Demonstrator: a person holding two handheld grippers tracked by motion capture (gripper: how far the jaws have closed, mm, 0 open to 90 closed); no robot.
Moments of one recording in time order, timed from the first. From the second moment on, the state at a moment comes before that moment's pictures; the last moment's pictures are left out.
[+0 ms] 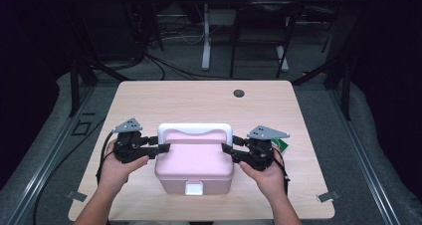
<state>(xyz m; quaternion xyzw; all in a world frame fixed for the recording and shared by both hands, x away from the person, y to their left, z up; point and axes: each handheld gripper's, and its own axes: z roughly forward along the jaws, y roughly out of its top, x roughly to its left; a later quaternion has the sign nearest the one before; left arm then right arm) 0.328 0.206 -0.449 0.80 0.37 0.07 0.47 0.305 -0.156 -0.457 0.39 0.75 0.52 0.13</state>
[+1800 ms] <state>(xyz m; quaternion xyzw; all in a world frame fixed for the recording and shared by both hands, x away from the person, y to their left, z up) 0.316 0.209 -0.438 0.80 0.34 0.13 0.47 0.292 -0.158 -0.457 0.37 0.74 0.53 0.19</state>
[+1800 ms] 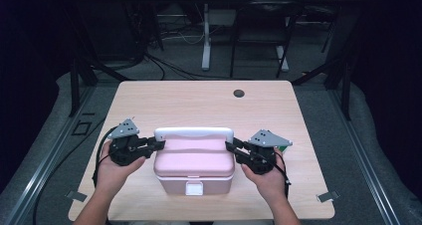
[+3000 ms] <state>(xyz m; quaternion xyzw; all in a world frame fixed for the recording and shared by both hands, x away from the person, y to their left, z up) 0.269 0.239 -0.454 0.82 0.33 0.09 0.46 0.301 -0.159 -0.448 0.39 0.72 0.54 0.17</state>
